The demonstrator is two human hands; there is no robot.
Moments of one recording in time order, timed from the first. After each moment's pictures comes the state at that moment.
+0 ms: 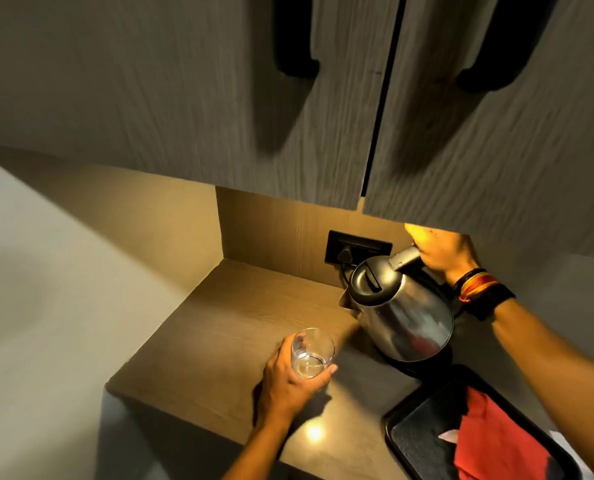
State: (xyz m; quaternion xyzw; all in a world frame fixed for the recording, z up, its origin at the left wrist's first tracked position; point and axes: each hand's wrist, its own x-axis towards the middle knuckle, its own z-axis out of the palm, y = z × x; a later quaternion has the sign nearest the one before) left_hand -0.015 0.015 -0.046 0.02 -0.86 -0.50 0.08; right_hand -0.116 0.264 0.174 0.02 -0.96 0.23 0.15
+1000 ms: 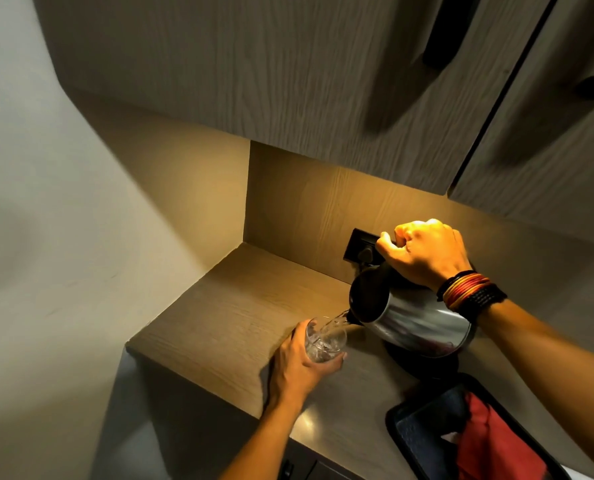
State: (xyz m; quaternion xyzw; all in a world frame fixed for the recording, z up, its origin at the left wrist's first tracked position) left_hand -0.016 0.011 -0.053 0.04 -0.86 -0.50 0.13; right_hand -0.090 0.187 0.186 0.15 -0.94 -0.03 0.32
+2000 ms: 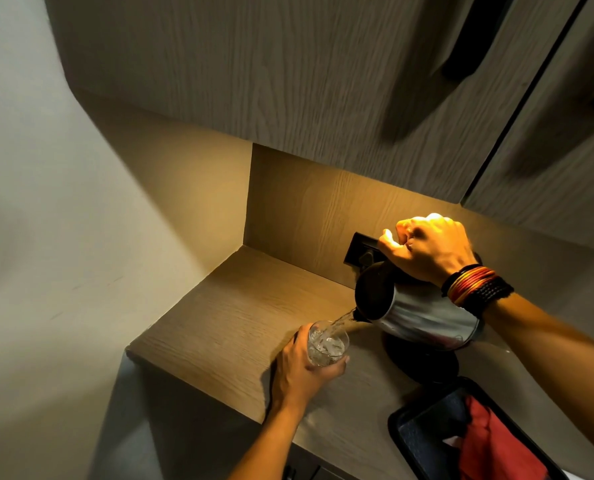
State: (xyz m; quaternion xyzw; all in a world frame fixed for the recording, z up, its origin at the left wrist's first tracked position) left_hand -0.010 0.011 -0.049 0.00 -0.83 -0.53 0.19; right_hand -0.087 0.180 0.203 0.17 -0.92 -0.06 0.35
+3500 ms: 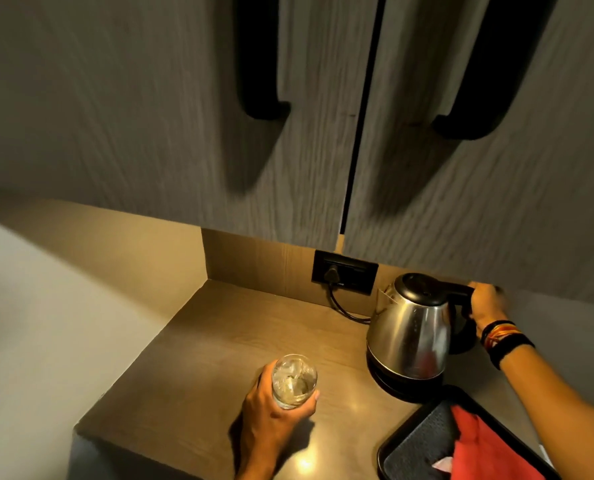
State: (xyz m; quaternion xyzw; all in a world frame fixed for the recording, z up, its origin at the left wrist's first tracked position) left_hand -0.017 0.014 -0.051 0.04 -0.86 -0.47 0.17; right_hand -0.123 0.366 0.099 -0.32 -0.70 0.62 0.18
